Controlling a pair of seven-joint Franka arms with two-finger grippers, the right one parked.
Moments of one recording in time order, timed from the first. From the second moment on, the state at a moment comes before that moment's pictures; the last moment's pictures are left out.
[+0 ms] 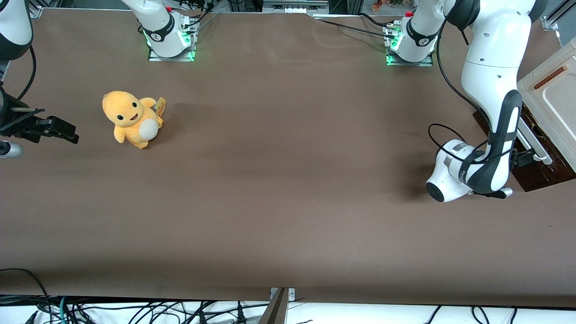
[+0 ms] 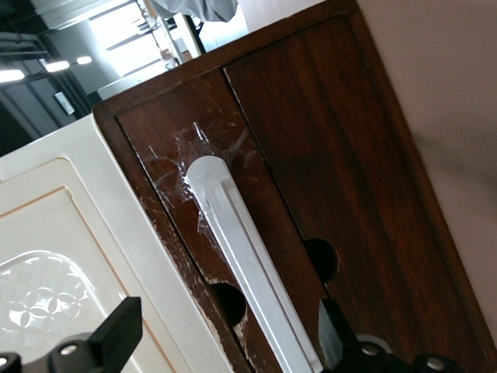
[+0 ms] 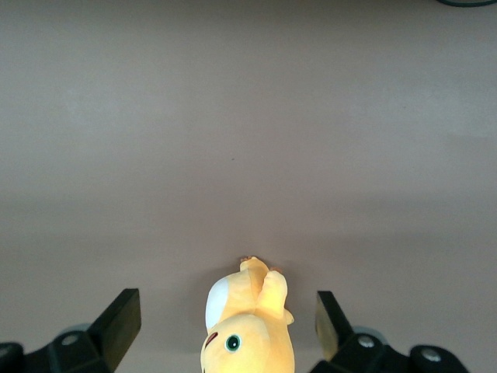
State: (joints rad) arm -0.09 0.80 0.05 -1.61 1.09 1.34 -0.49
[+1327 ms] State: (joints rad) arm -0.02 0.85 0.05 -1.61 1.15 1.34 -0.55
